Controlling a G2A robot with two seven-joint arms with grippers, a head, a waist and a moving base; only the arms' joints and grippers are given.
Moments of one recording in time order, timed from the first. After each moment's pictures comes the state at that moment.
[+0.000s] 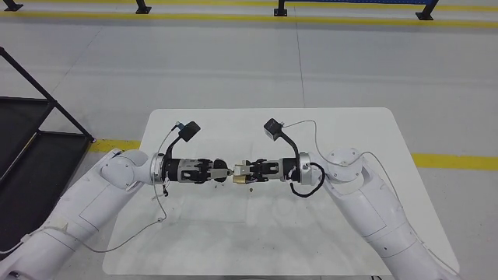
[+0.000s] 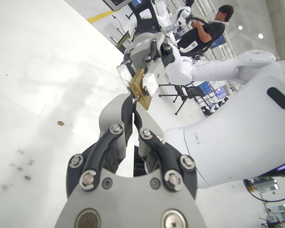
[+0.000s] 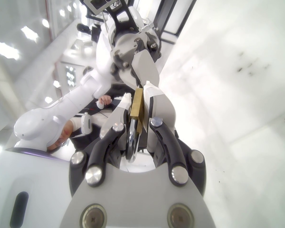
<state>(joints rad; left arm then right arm) 1.18 -0.72 -1.00 -1.49 -0.42 -0.86 -0.96 -1.02 -1.29 0.92 -1.46 0.23 -0.10 1.09</state>
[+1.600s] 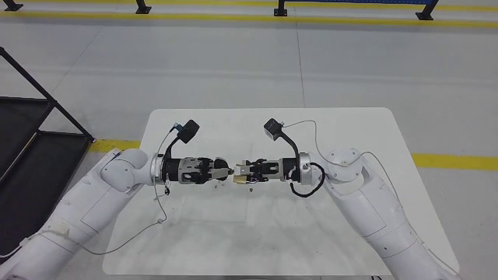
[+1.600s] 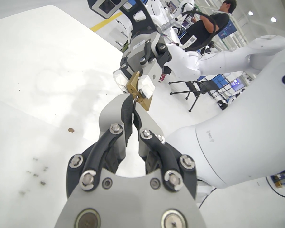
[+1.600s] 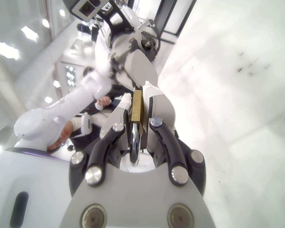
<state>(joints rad) 1.22 -0.73 -1.05 -1.53 -0.25 -0.93 -0.85 -1.02 -1.29 0.92 -1.46 0.23 -0.10 1.09</state>
